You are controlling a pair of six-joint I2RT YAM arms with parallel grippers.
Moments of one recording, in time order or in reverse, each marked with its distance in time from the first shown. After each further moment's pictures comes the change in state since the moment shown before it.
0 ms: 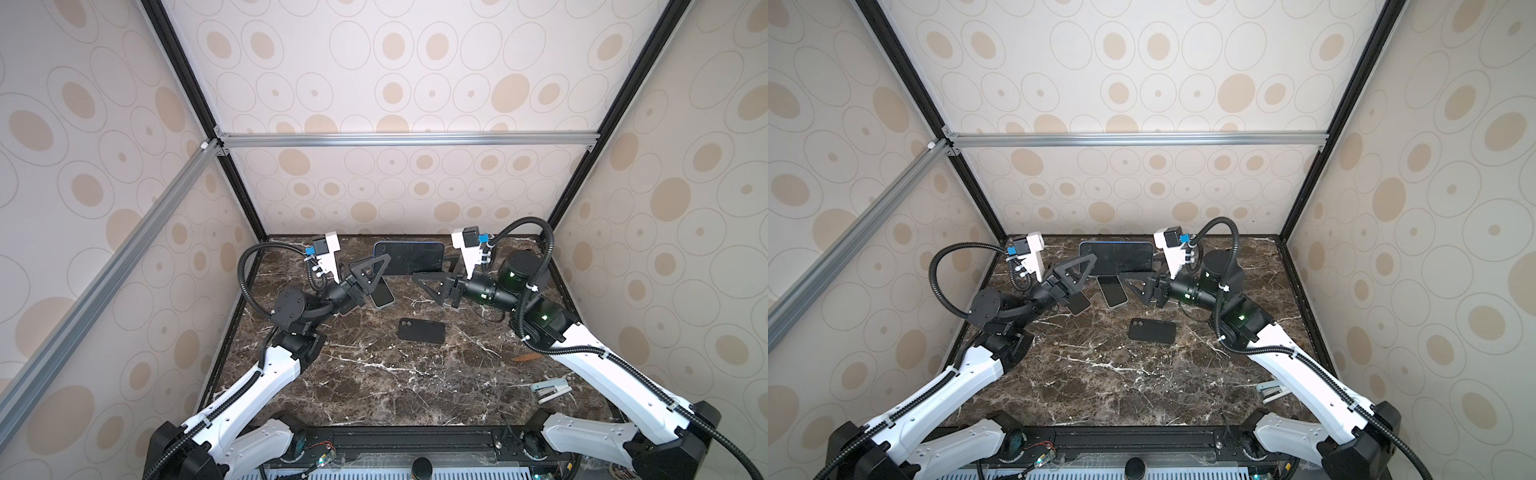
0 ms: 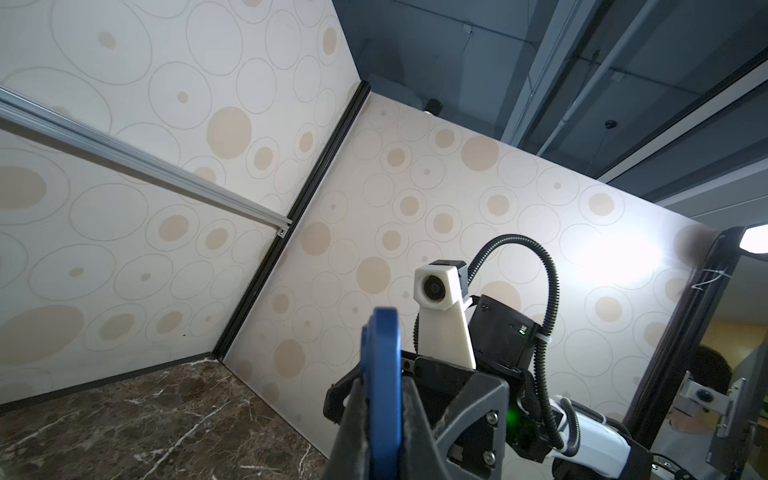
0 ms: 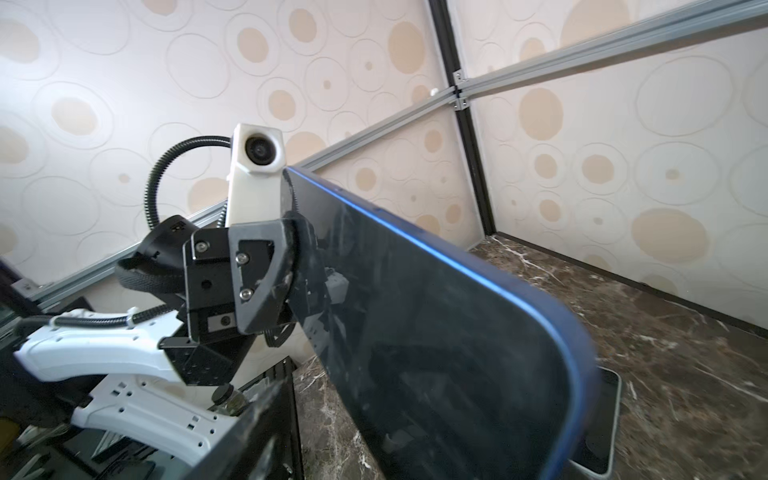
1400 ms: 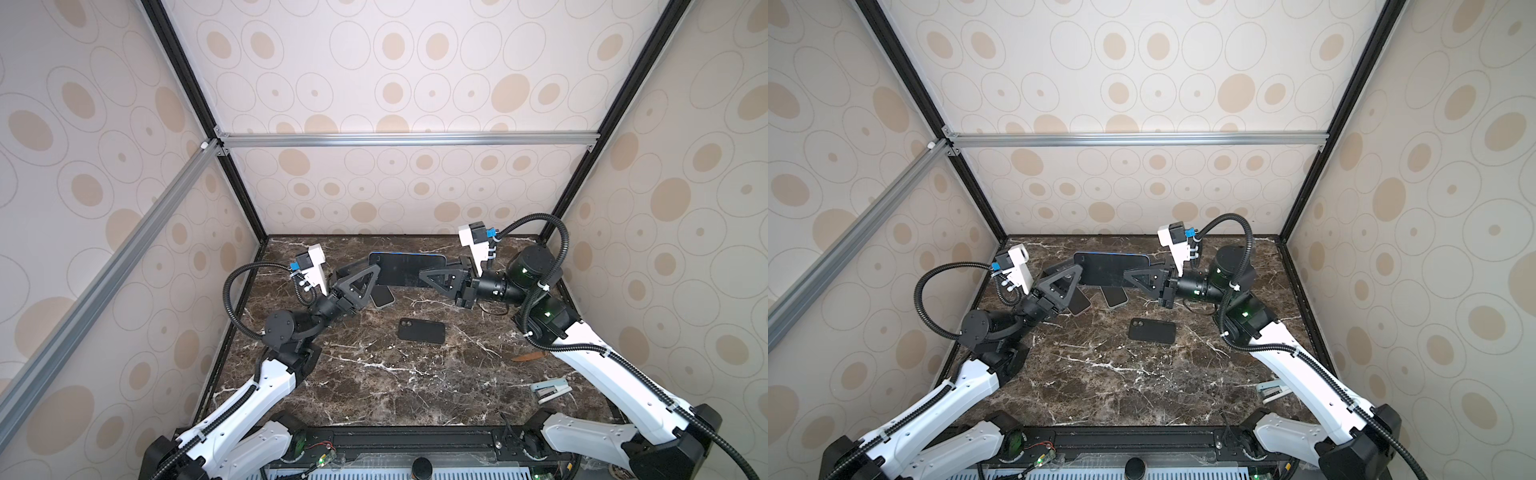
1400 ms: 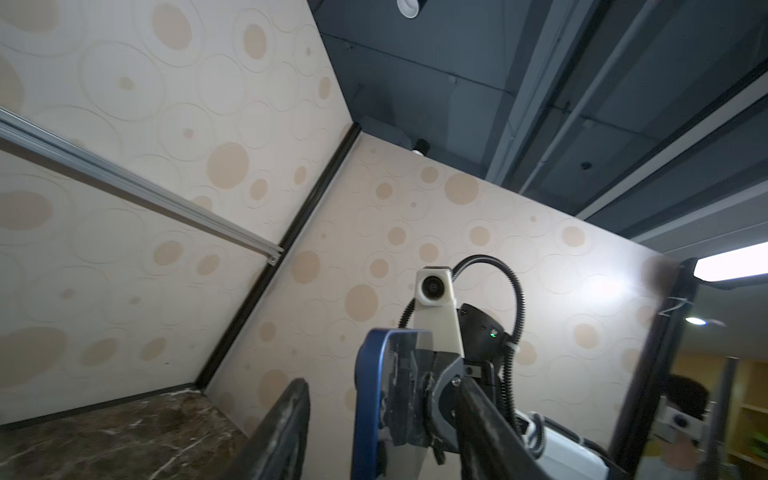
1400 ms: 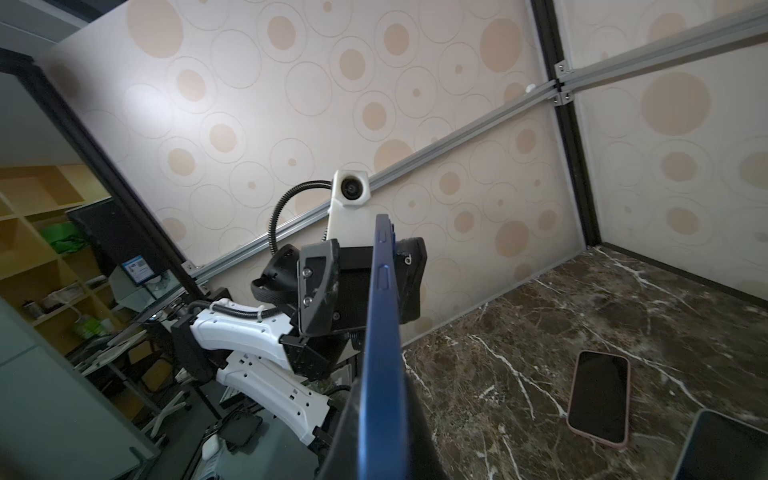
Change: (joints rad) left arm -0.002 -0.108 -0.116 0.047 -0.115 0.010; right arm -0.057 -0.024 0.007 0.054 -0.216 0.122
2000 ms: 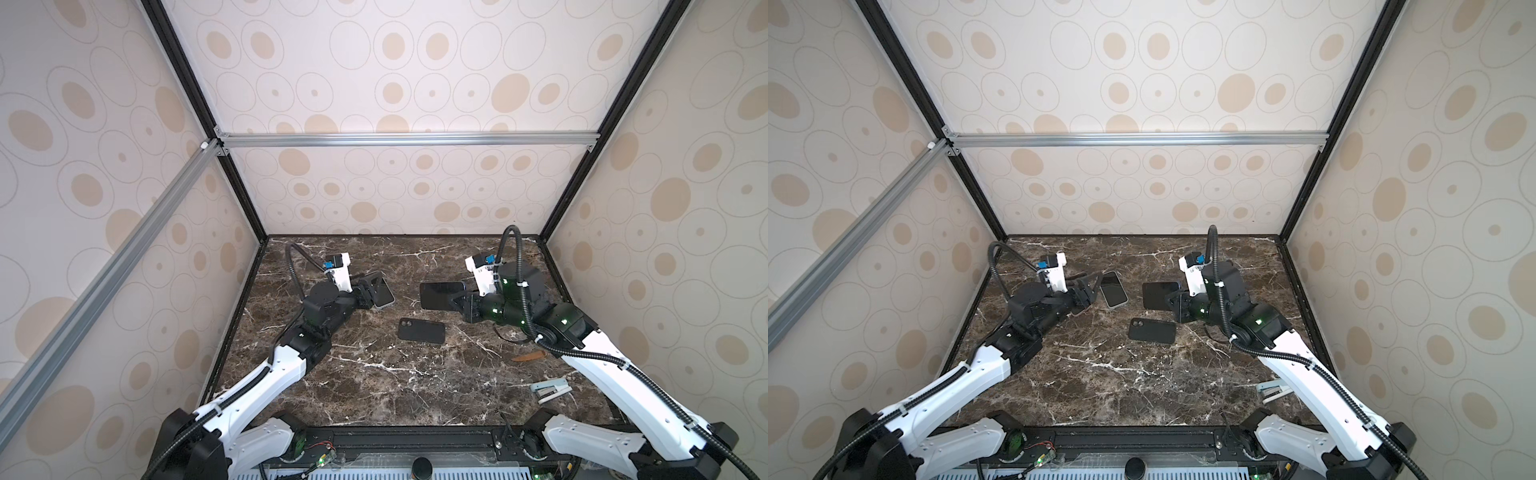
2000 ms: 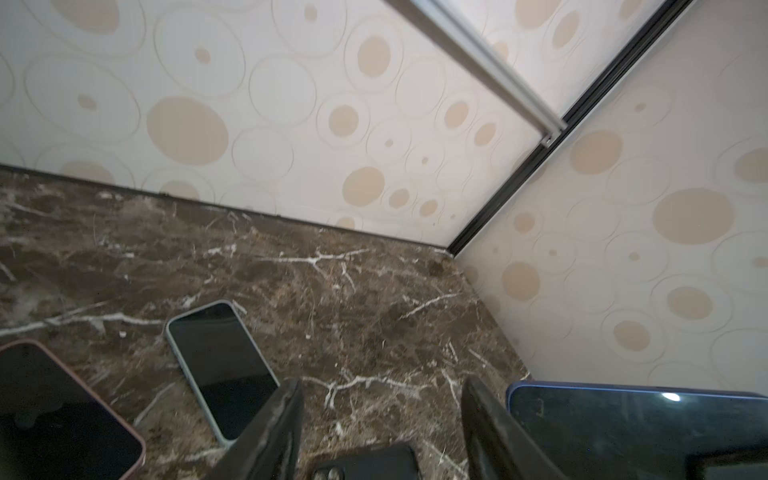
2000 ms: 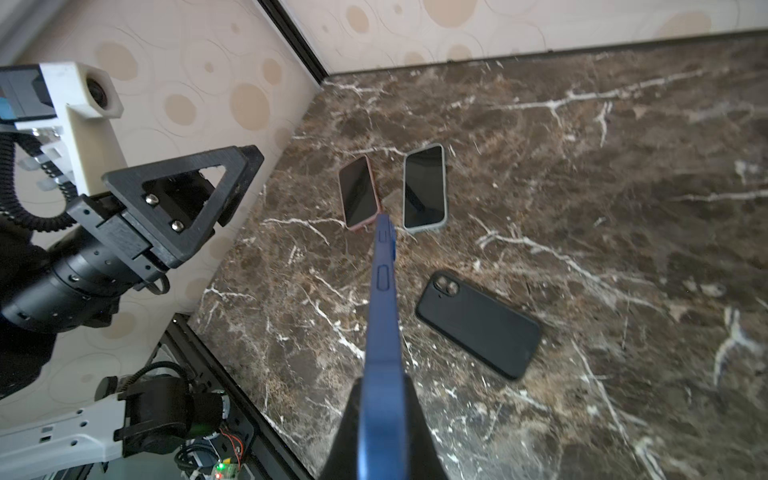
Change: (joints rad) left arm -0.027 0.182 0.057 -0.641 -0.372 0.313; right arm -0.006 -0.047 0.005 -0.769 0.567 -0.061
